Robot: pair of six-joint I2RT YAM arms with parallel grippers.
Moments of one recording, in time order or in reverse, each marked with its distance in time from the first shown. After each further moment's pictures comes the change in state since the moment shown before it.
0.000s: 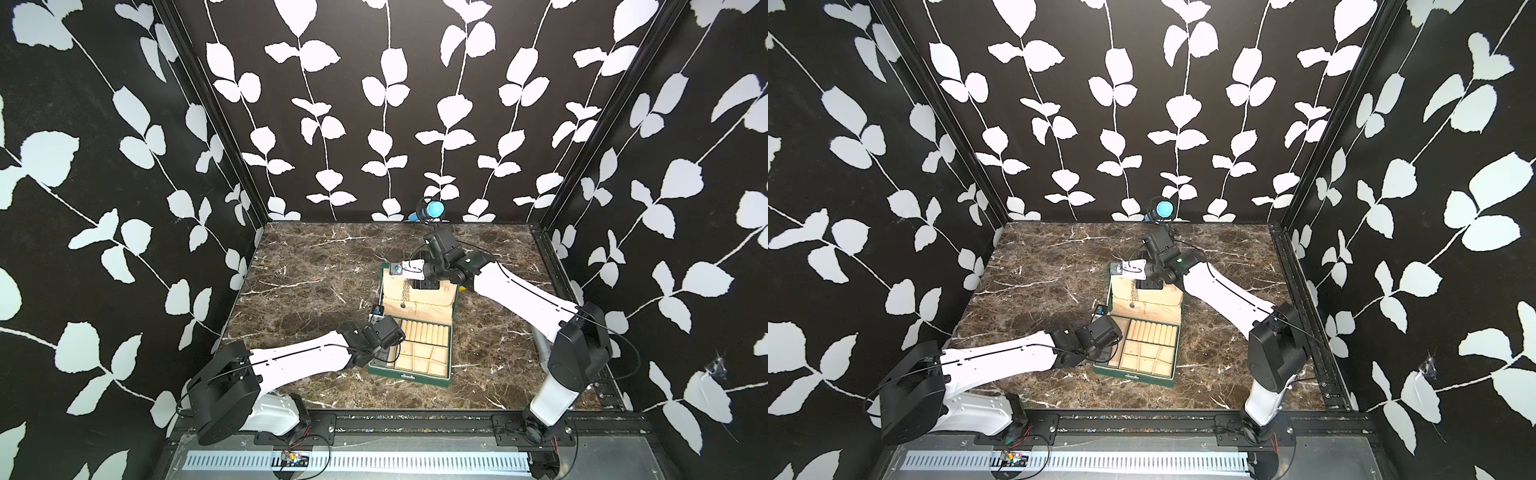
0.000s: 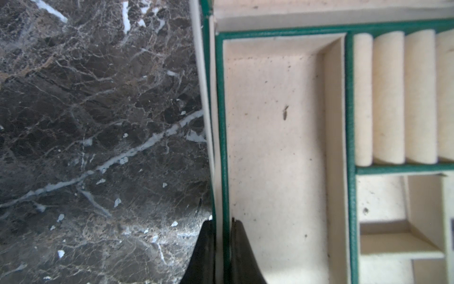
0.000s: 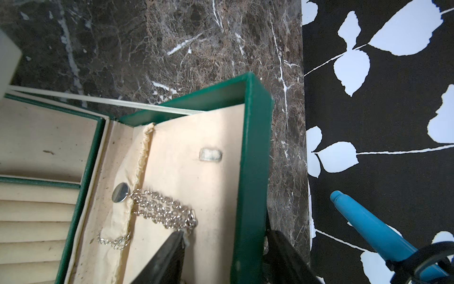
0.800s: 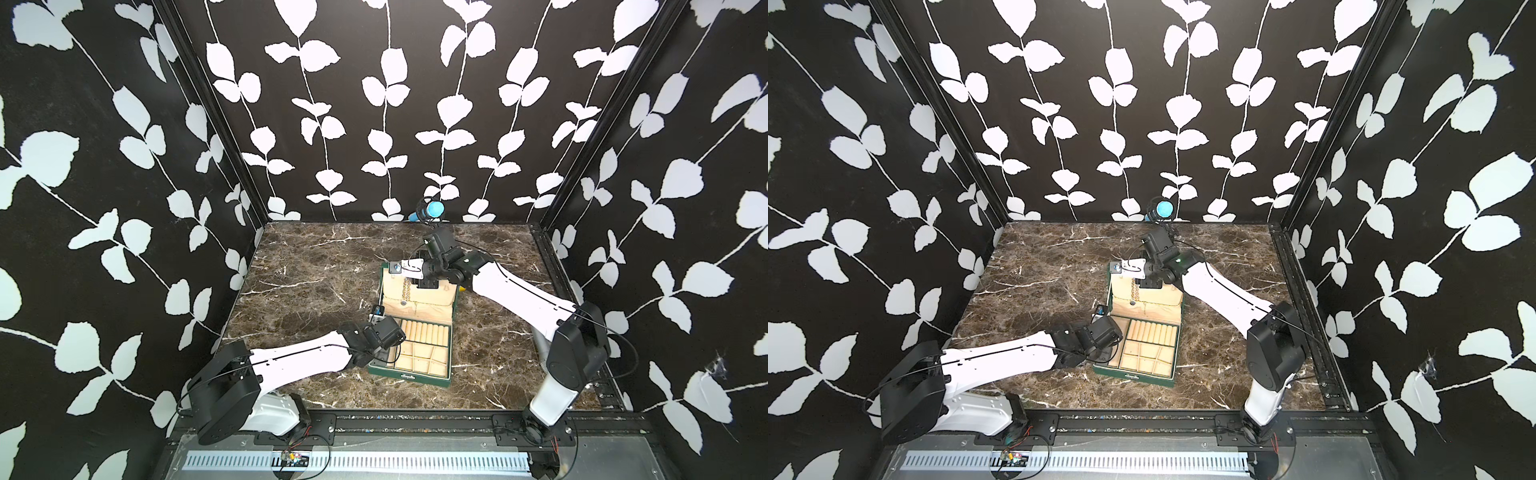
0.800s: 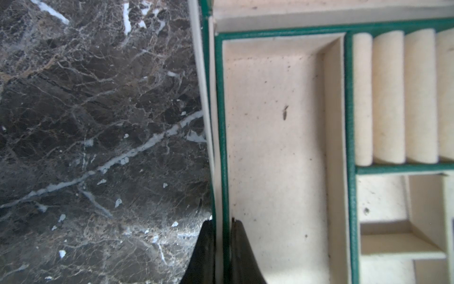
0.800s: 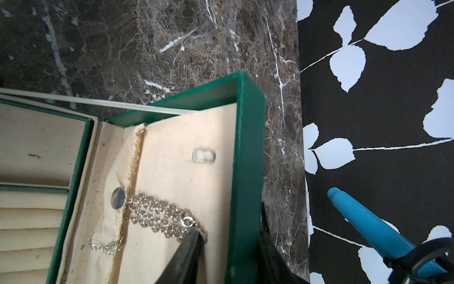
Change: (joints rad) left arm -0.005 0.001 0.000 0.000 -0.002 0.000; right arm 0.006 0.013 0.000 0.024 0.035 0.004
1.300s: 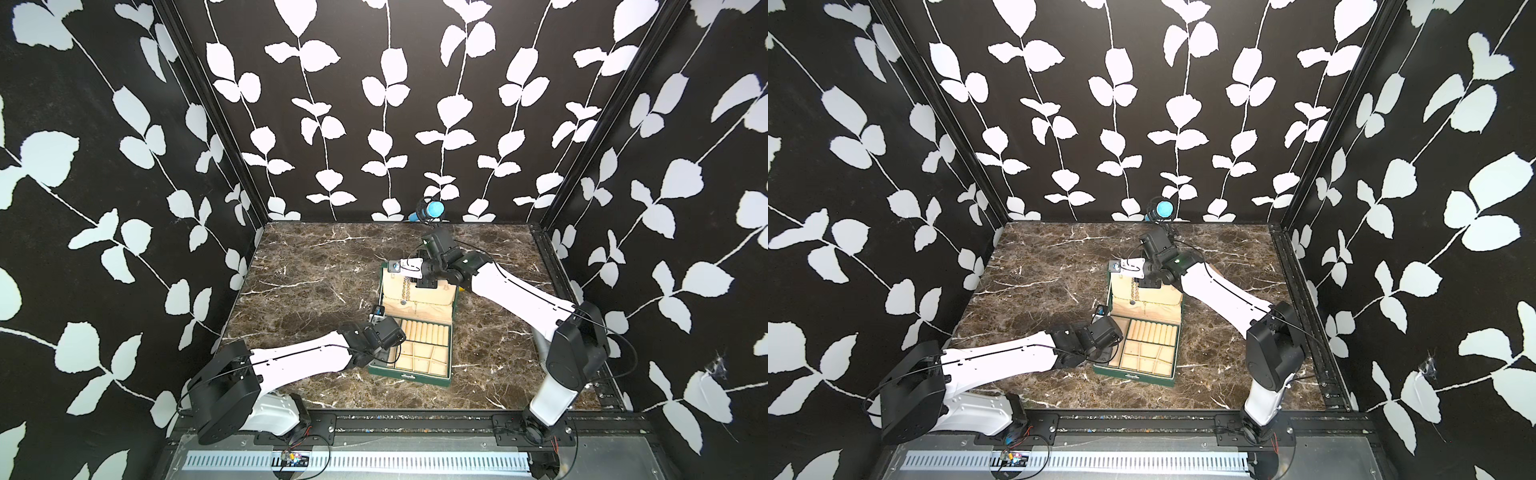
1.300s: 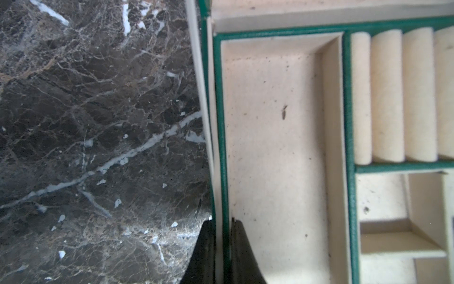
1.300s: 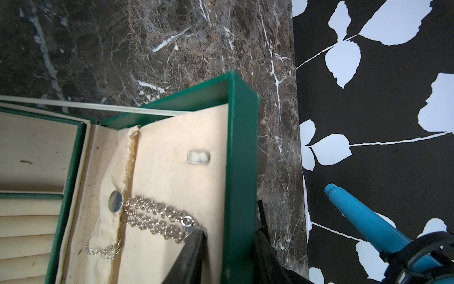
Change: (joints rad) left arm -0.003 0.001 0.000 0.002 0.000 0.000; right arm 0.010 0.002 0.000 0.013 0.029 0.018
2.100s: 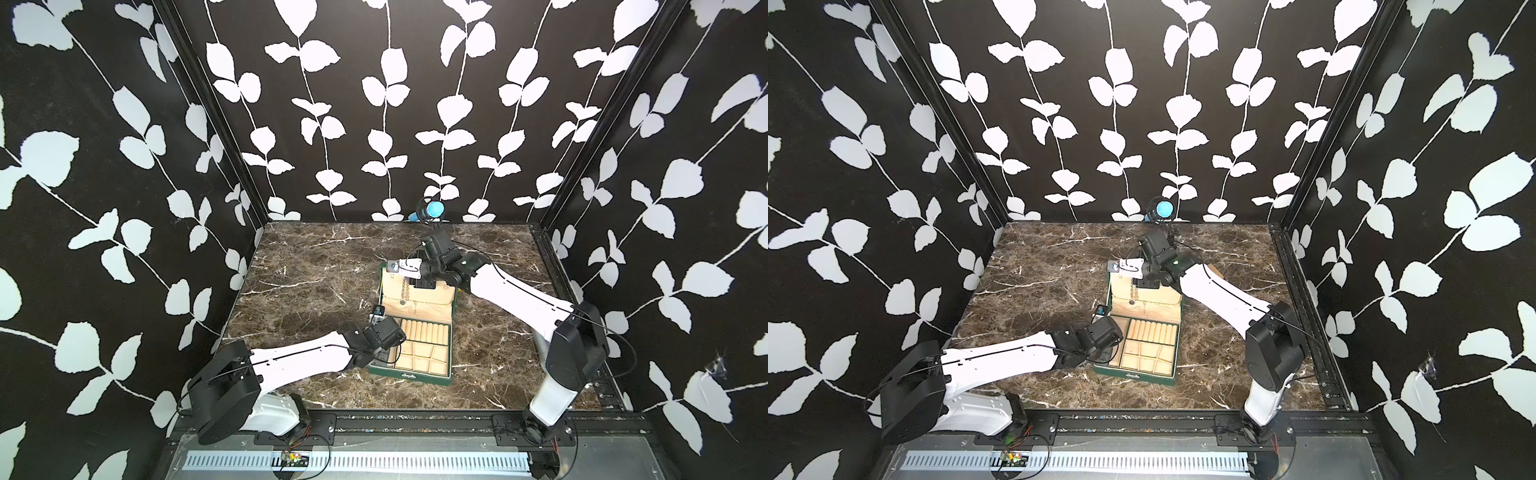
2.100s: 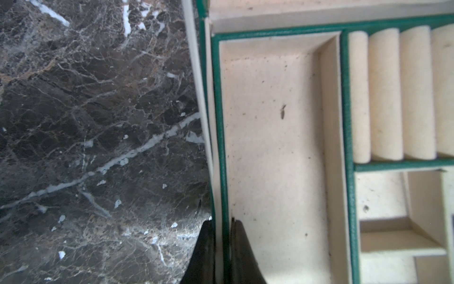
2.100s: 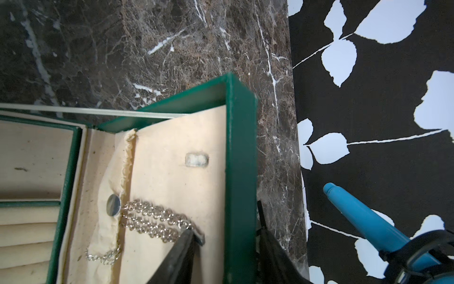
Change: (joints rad) left arm -0.001 0.000 0.000 0.002 -0.003 -0.001; right arm 0.002 0.000 -0.010 0.023 0.006 0.032
